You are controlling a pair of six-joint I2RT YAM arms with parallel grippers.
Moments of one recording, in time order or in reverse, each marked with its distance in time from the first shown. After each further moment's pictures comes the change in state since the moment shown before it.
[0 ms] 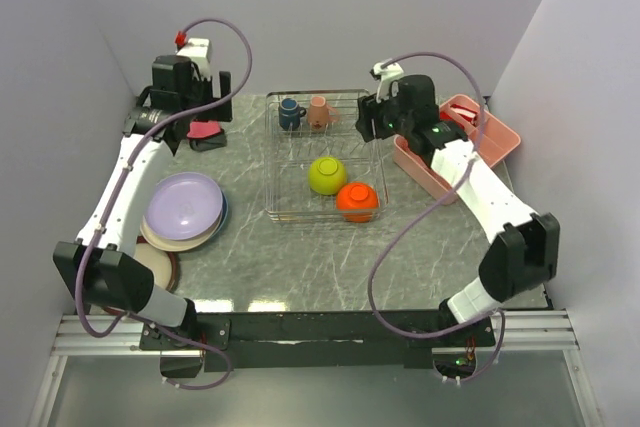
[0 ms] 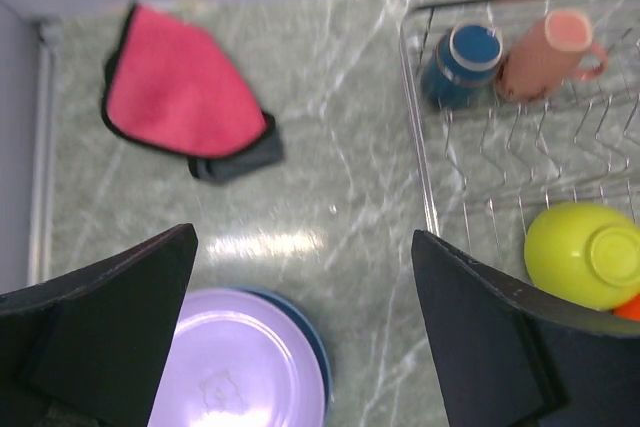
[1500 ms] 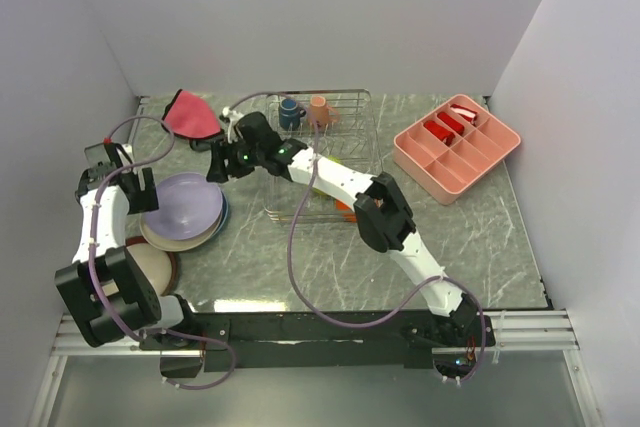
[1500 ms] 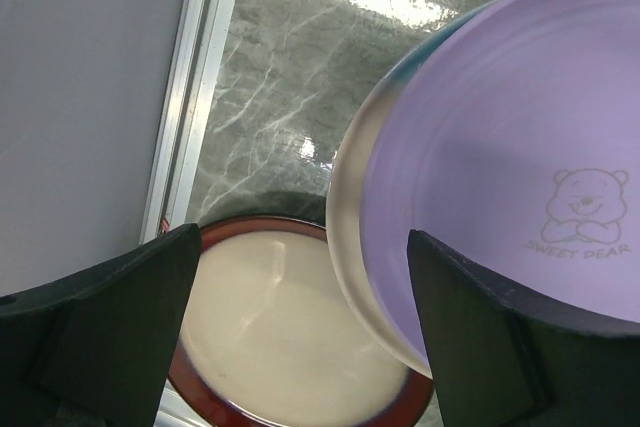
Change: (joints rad) left arm 0.603 -0.158 -0.607 -0.034 -0.030 0.217; right arm 0.507 0.889 0.805 0.082 -0.220 0.480
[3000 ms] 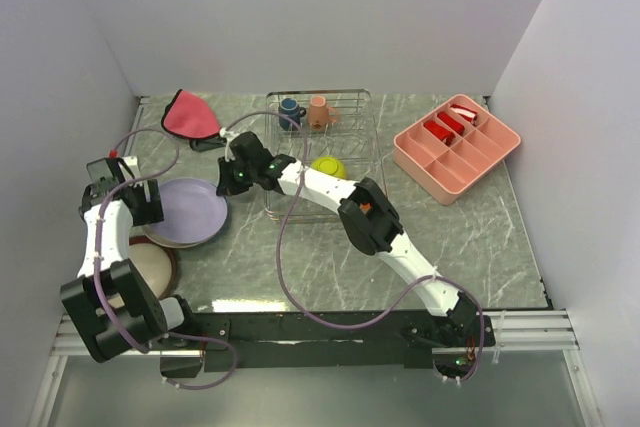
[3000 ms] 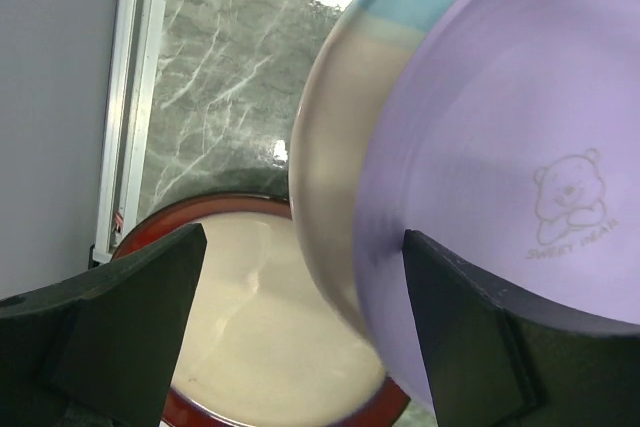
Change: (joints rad) left arm 0.029 -0.074 -0.128 0.045 0.098 0.028; right arm 0.040 0.137 0.025 0.005 0.068 0.026
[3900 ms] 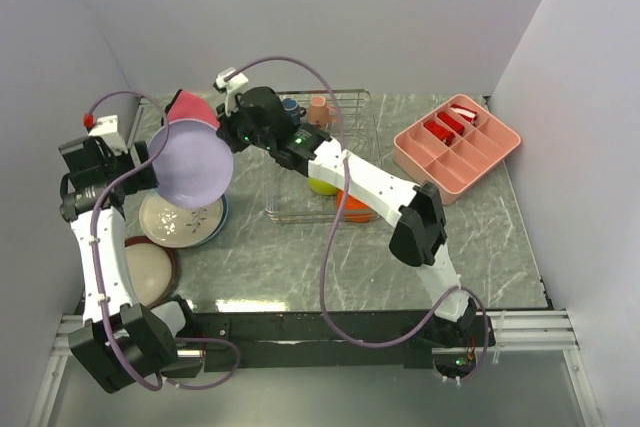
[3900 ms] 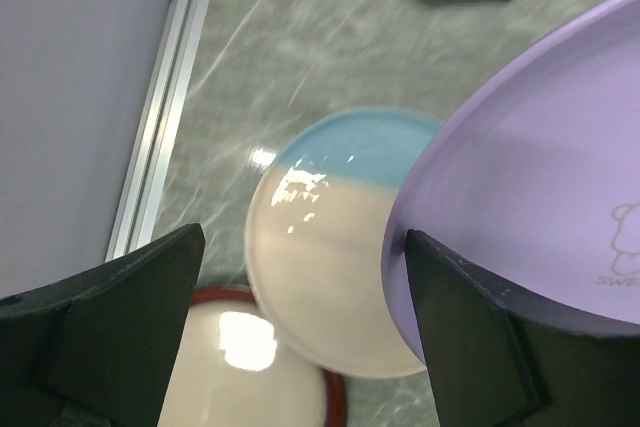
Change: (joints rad) left arm -0.005 -0.169 0.170 0.002 0.192 -0.079; right arm 0.023 -0.428 -0.079 -0.042 0.270 -0.315
